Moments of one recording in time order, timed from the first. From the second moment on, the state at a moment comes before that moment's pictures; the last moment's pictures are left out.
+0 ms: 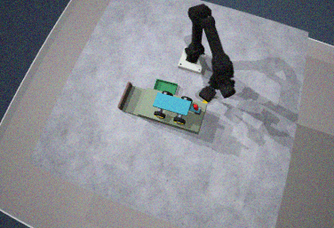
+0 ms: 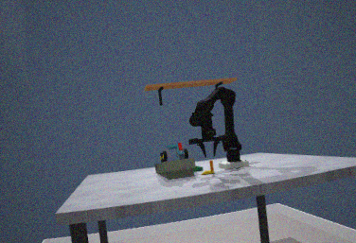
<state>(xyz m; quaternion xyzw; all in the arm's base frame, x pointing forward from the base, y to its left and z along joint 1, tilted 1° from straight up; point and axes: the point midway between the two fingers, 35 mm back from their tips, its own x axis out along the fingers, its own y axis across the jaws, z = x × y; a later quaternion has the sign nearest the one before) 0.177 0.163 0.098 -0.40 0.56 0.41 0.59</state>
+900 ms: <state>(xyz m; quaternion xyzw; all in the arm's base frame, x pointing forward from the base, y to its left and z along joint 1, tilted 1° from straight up) 0.177 0.163 0.068 -0.40 0.56 0.41 0.59</state>
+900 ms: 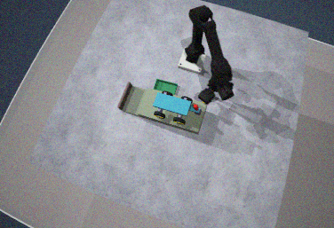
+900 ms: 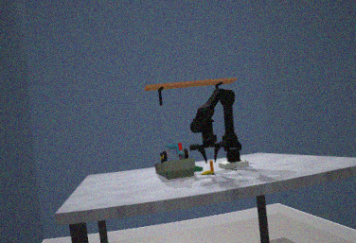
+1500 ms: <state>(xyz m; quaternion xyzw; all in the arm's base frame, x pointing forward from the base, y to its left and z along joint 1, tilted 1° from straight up) 0.179 0.165 0.054 -0.40 0.56 0.42 0.60</state>
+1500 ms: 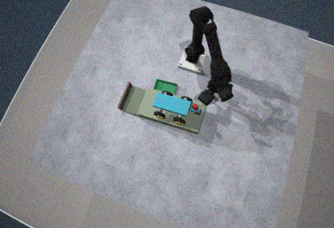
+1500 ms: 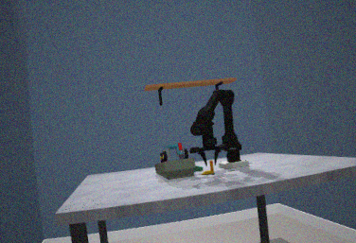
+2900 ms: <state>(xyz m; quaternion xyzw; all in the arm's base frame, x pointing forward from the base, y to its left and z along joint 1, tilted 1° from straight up) 0.173 0.158 0.075 -0.40 0.57 0.41 0.59</state>
